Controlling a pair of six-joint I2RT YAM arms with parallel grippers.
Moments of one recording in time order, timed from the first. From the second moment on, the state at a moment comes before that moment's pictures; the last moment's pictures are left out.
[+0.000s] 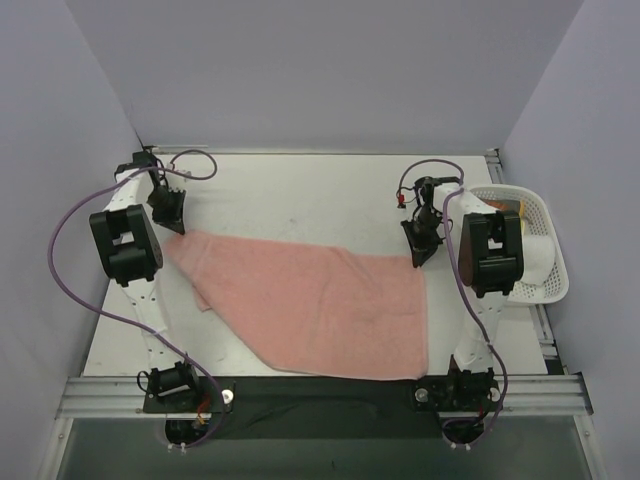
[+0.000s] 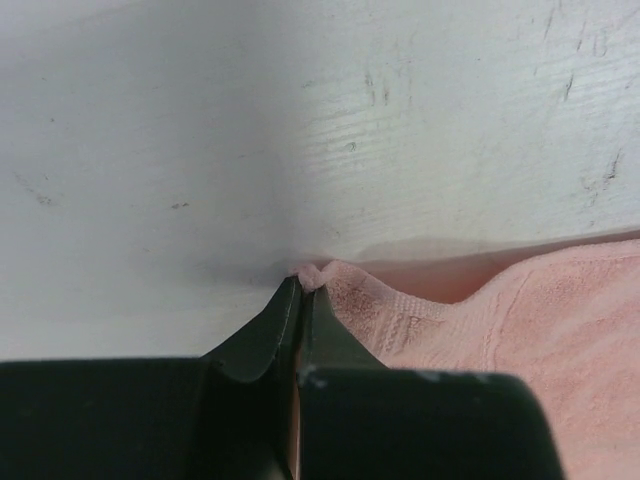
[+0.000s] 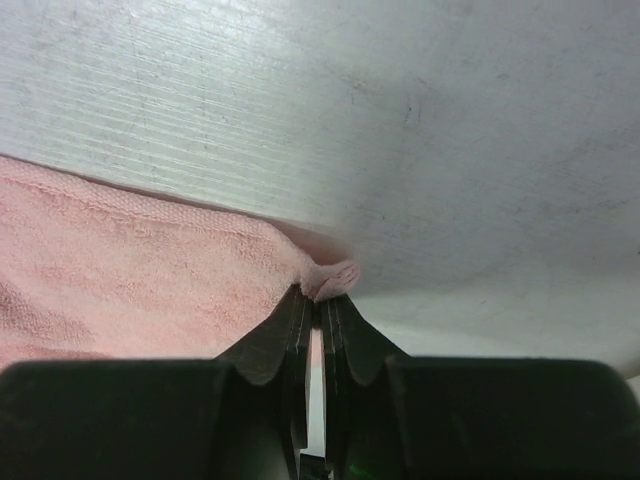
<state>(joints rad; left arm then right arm) 0.24 2.32 1.94 -1.00 0.22 0.35 0.11 2.09 1.50 -1.01 -0.09 -0.16</state>
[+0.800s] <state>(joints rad) 0.27 2.18 2.30 -1.01 0.49 0.18 -0.09 1.82 1.76 -1.00 -0.35 -0.30</state>
